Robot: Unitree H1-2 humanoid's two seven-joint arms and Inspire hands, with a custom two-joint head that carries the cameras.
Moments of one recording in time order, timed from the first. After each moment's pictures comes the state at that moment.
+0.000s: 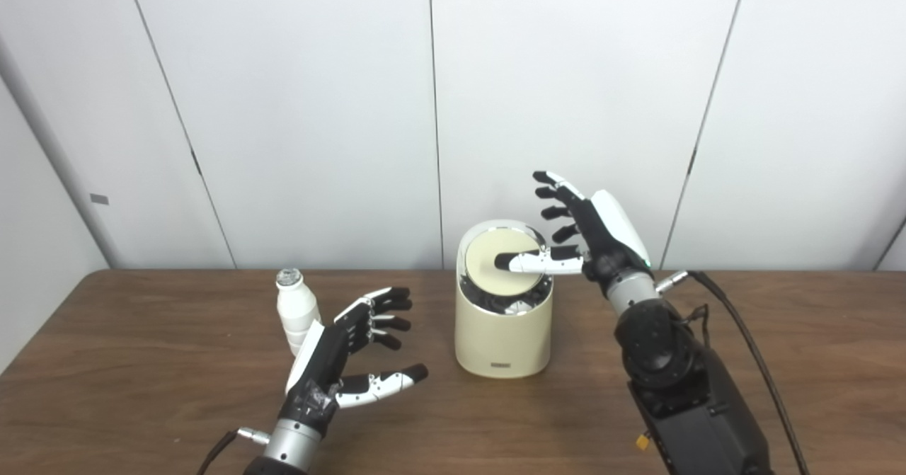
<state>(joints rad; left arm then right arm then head) -0.23 0.14 -0.01 0.10 0.07 -0.25 -0.12 -0.66 -0.12 0.21 0.08 -0.55 0.38 0.02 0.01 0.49</state>
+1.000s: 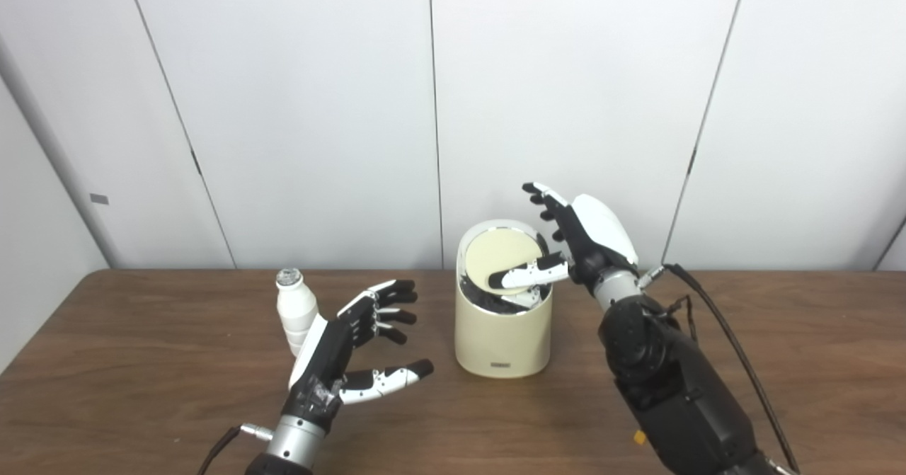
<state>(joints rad) -0.23 0.14 -0.01 0.06 0.06 -0.24 -0.12 -0.73 -0.16 0.33 0.18 -0.69 0.39 0.00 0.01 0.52</state>
